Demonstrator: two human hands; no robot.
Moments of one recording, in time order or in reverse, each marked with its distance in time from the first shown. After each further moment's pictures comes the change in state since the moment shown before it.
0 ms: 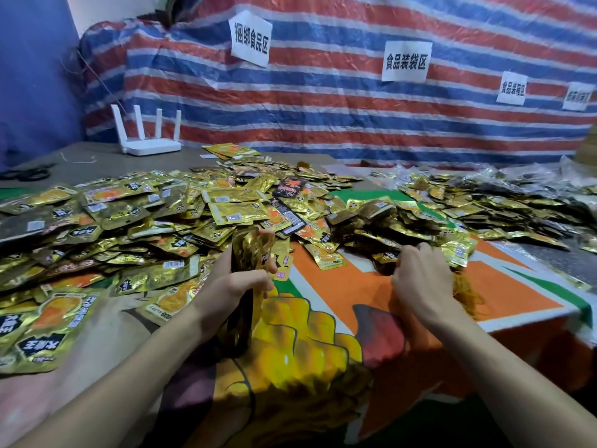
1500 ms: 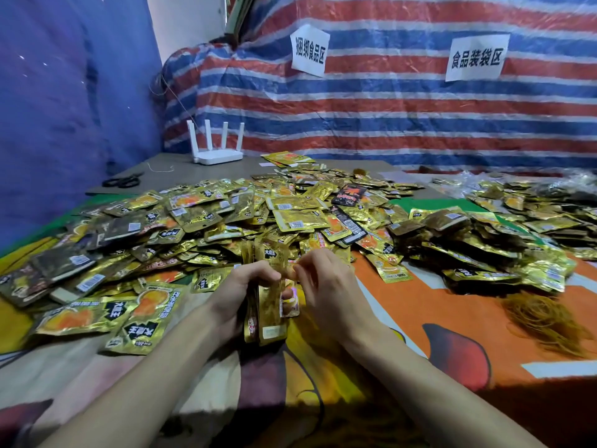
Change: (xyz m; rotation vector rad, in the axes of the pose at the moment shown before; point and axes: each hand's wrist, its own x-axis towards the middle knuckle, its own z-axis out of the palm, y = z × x) left_hand -0.016 0.012 -0.062 -0.459 0.036 -0.442; right_hand -0.062 -0.192 -0.002 0.930 0.181 -0.669
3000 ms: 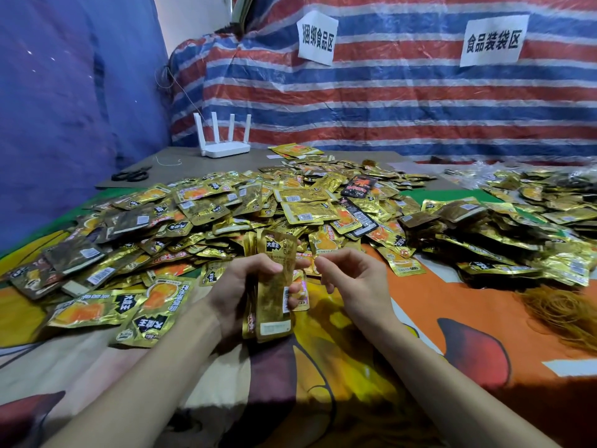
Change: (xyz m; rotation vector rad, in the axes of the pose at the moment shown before) left_hand -0.005 0.002 -0.014 -0.001 -0.185 0.014; right_hand -0.007 0.018 -0.001 0.854 0.075 0.347
